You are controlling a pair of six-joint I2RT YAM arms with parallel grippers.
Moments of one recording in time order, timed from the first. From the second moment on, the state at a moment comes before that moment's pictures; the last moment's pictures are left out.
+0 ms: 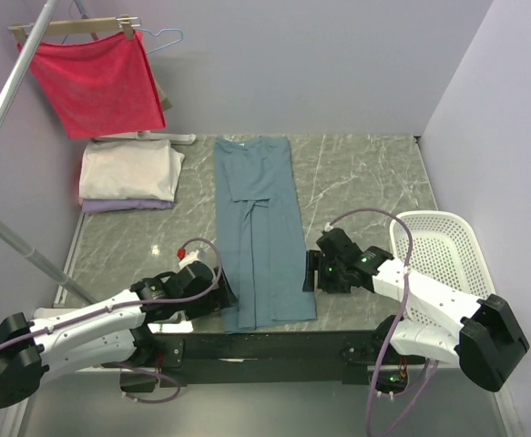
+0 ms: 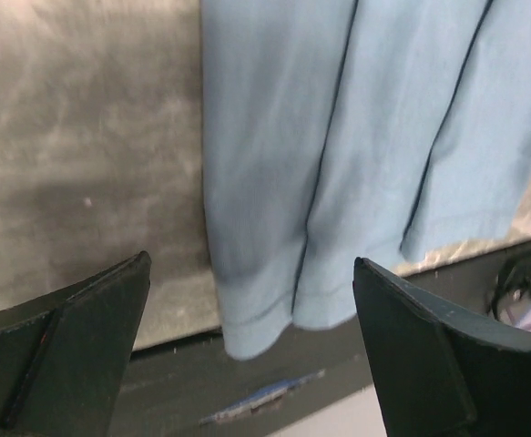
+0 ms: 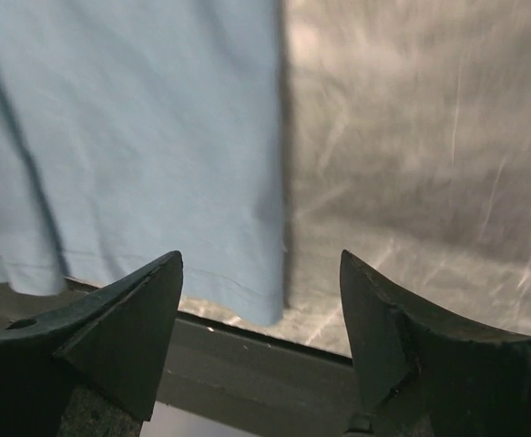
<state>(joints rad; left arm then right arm) -0.94 0.89 0.38 -0.44 -0.09 -1.18 0.69 1.10 0.62 -0.63 -0.01 0.71</state>
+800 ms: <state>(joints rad) -0.99 0.93 0.32 -0.40 0.09 -1.19 0.69 1.08 0.46 -0.56 -0.20 0.85</state>
